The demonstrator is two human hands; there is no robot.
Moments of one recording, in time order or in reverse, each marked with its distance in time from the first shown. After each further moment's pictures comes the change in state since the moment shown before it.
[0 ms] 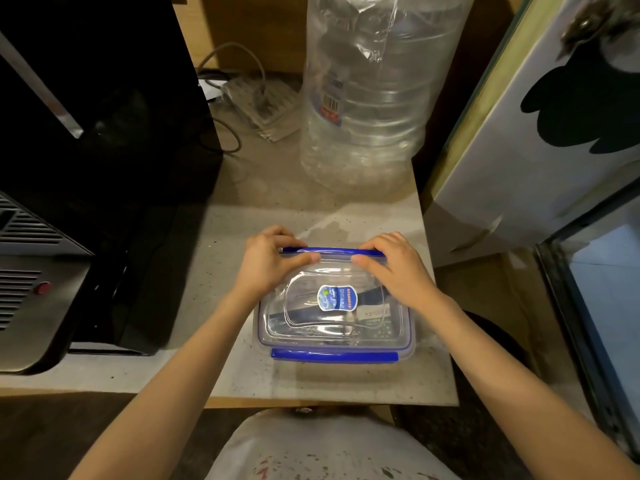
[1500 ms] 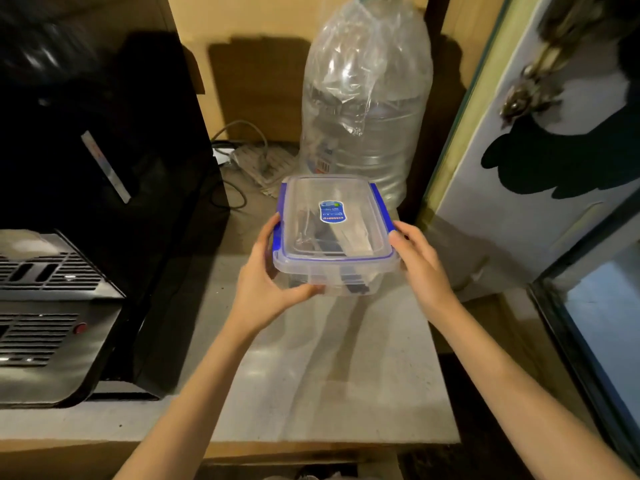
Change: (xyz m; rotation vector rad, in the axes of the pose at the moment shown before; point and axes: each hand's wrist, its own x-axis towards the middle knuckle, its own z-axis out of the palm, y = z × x) left_hand -0.022 0.046 -0.042 -0.514 0.116 0.240; right_hand -0.009 -0.067 -0.067 0.863 0.319 0.175
